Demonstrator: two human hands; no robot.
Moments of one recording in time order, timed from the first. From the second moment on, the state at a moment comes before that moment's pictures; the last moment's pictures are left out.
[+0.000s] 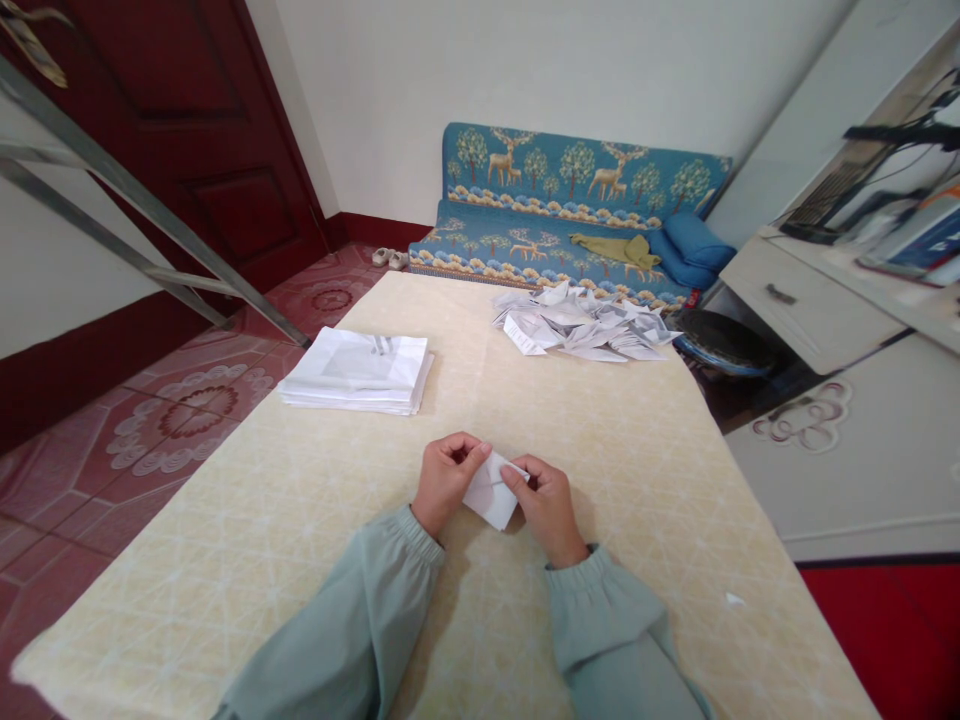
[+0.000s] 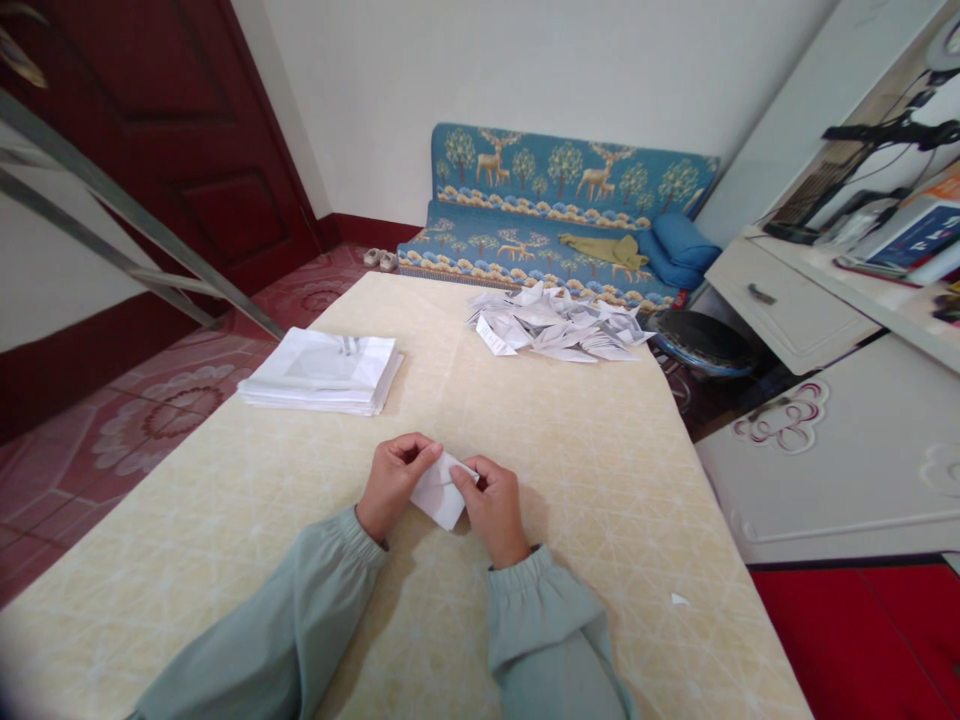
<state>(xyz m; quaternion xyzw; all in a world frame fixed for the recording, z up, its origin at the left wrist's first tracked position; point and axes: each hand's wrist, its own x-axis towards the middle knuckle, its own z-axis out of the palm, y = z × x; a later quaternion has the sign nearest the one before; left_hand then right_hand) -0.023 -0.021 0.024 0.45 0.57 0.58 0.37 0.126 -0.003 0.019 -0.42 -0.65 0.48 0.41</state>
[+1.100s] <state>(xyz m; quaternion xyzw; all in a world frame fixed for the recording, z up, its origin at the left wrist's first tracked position) -0.023 -0.021 0.023 0.47 0.59 0.54 0.36 0.125 -0.009 0.022 -0.38 -0.66 0.50 0.41</state>
